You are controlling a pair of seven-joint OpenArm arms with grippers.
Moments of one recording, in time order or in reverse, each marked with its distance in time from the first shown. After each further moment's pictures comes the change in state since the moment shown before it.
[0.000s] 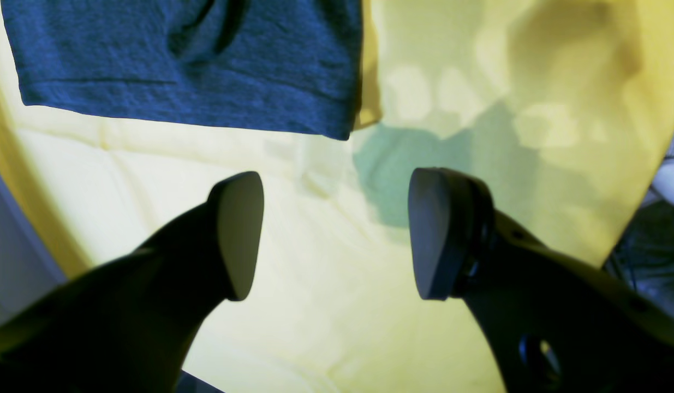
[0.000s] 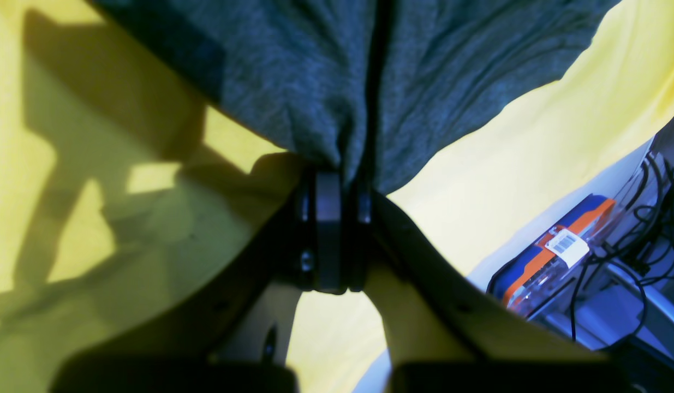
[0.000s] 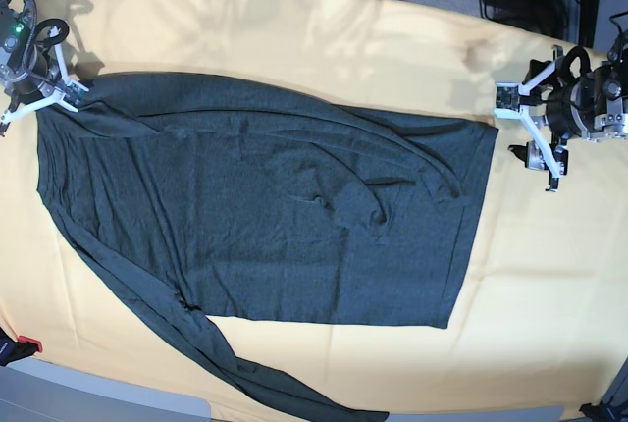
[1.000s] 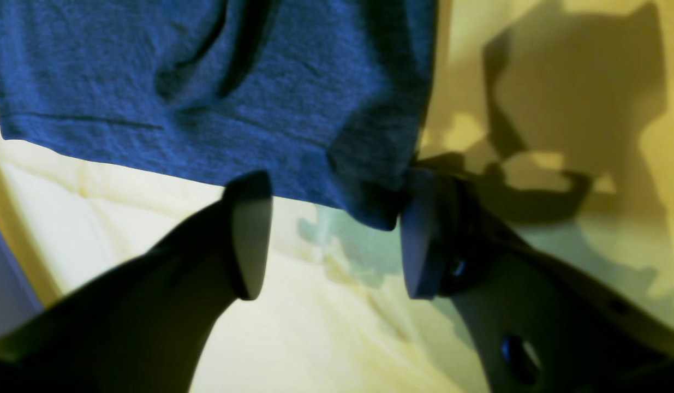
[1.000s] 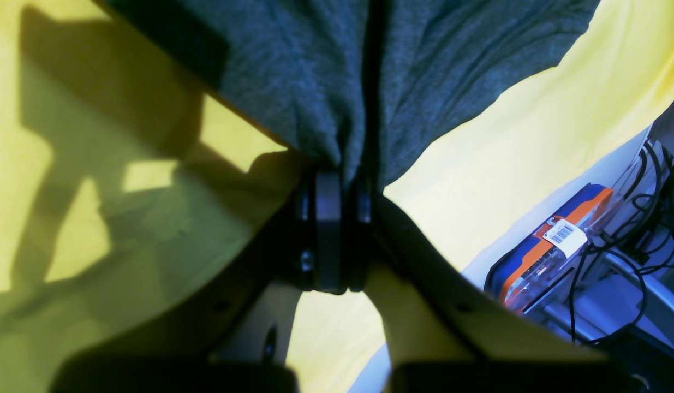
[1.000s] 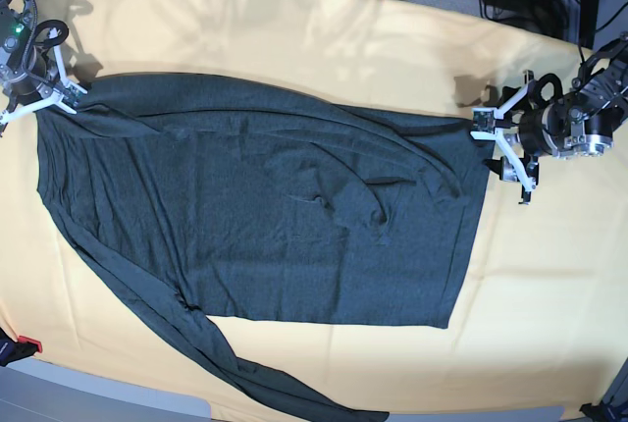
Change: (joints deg) left arm 0.0 13.3 0.0 -17.2 10.5 -0.2 -11.7; right arm 0.0 0.0 0.0 0.0 0.0 -1.1 -0.6
